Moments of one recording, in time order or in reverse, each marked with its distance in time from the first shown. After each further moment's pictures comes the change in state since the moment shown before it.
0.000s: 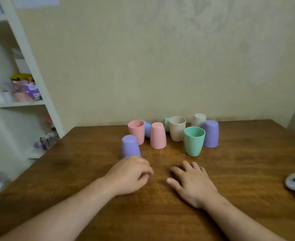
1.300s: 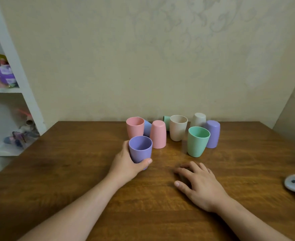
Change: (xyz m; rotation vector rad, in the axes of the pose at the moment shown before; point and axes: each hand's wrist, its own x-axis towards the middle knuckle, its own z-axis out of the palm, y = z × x) left_hand 0.037 -0.062 0.050 -0.811 0.431 -0.461; right_hand 0.005 -0.001 -0.002 -0.001 -0.011 0.058
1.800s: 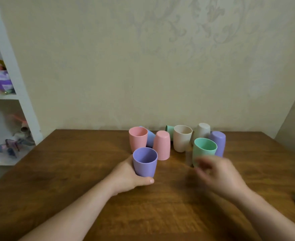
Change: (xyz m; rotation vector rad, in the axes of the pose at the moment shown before) left_hand 0.027 -0.014 -0.015 -0.017 -0.278 -0.064; right_hand 0.030 0.013 -0.049 0.147 0.450 0.080
